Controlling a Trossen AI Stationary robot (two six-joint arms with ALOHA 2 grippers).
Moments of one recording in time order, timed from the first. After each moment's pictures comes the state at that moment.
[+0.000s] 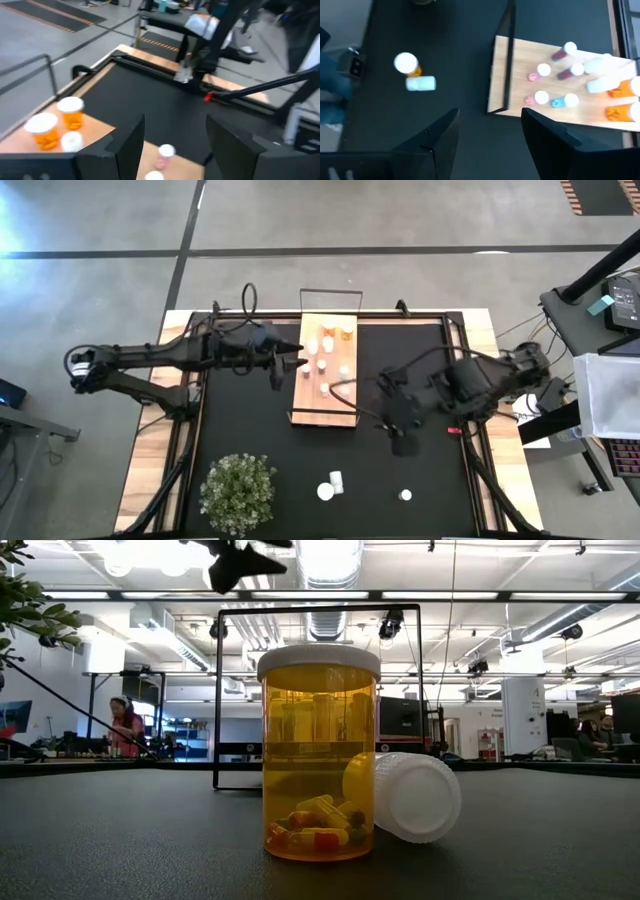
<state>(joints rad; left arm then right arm) 0.14 1.12 1.02 -0.16 -0.05 -0.27 0.38 1.61 1.94 -1.35 0.21 0.20</state>
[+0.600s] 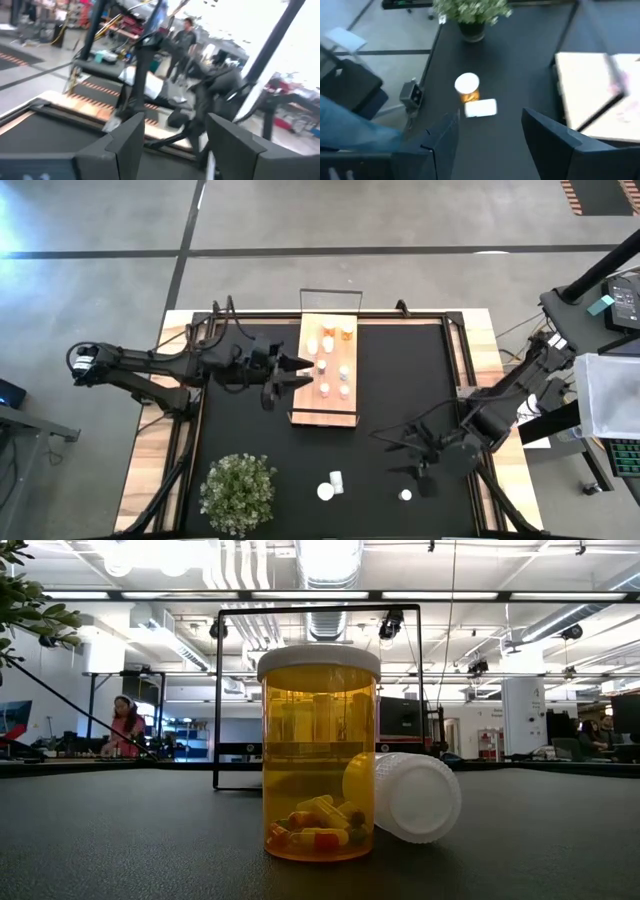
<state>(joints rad) -0.07 1.14 1.02 0.22 -0.06 -0.39 0.74 1.24 1.05 -0.48 0.44 0.47</state>
